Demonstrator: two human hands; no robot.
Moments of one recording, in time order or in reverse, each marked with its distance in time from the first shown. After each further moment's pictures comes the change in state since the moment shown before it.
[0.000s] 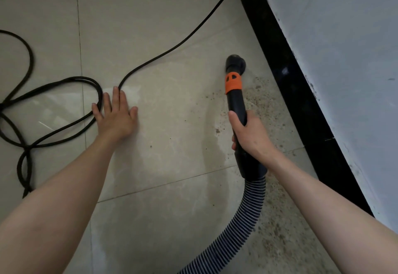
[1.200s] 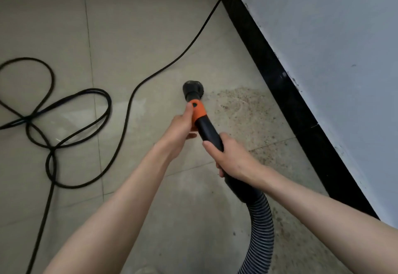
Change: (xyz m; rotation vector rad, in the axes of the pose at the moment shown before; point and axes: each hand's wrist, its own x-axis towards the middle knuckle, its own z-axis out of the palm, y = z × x) left_hand -0.135 0.137 -0.051 -1.256 -0.378 -0.032; right_hand -0.078 0.008 0.005 -0.184 -0.240 -0.109
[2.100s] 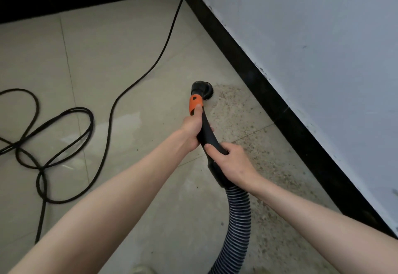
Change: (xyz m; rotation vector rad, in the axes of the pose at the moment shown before) left_hand -0.010 0.012 0.091 -0.202 -0.004 -0.221; right_hand -0.040 0.056 -0.007 0.470 0.240 0.064
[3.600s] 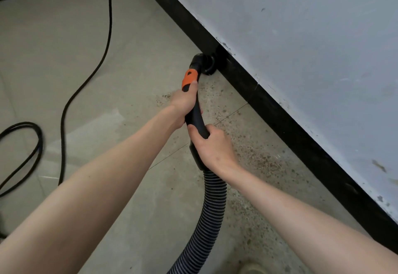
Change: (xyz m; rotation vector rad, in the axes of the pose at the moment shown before) left_hand 0.039 0.002 0.080 0.444 -0.056 0.158; right_hand 0.026 0.018 -0.026 -0.069 0.162 0.131
